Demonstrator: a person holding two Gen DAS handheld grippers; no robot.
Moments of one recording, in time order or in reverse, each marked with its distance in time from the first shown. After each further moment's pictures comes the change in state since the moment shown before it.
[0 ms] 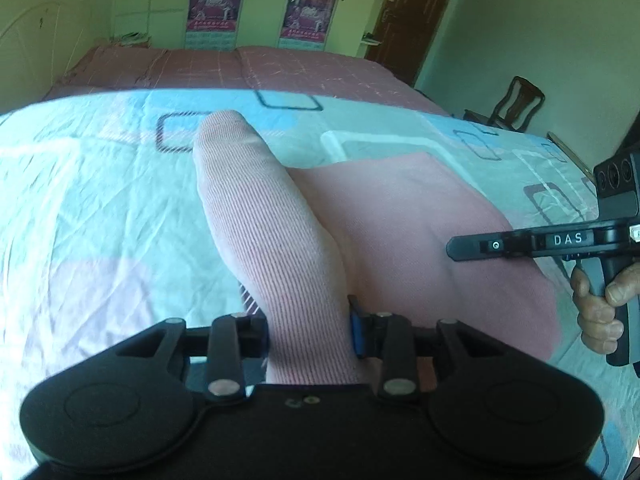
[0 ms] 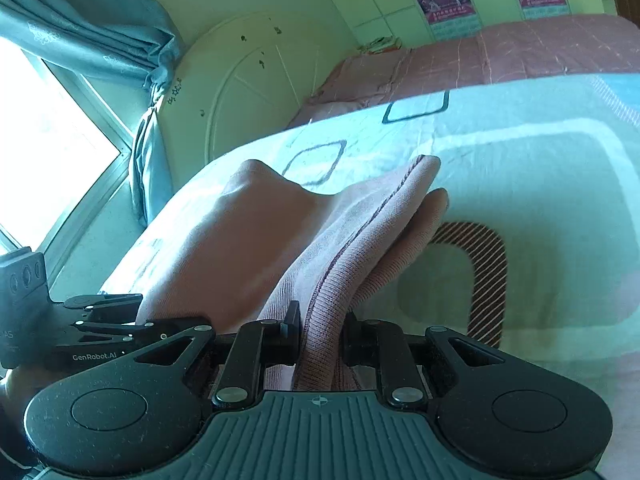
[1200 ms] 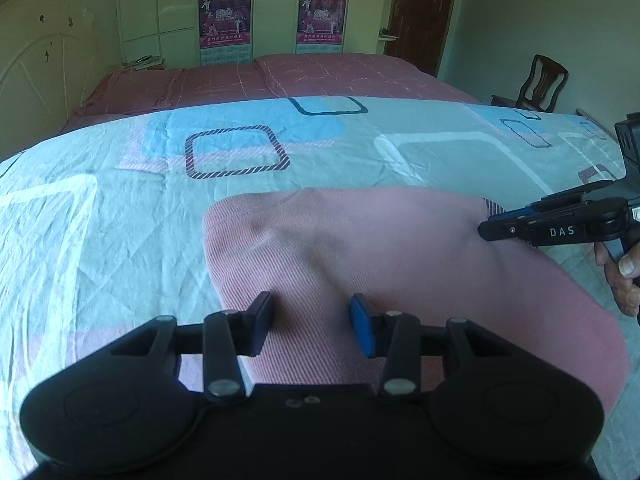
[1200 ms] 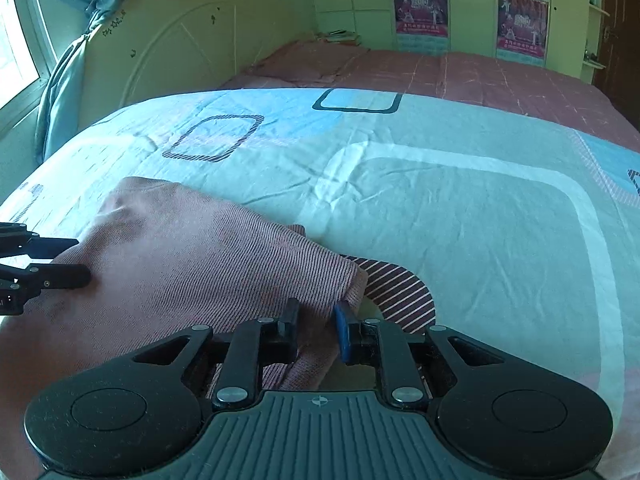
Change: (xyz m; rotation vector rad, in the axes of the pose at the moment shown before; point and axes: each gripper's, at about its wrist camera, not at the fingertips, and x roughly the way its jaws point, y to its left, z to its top) left arm 0.044 0.011 0.029 0.114 -0.033 0.117; right arm 0.063 -0.023 0.032 -0.218 0.012 -0.302
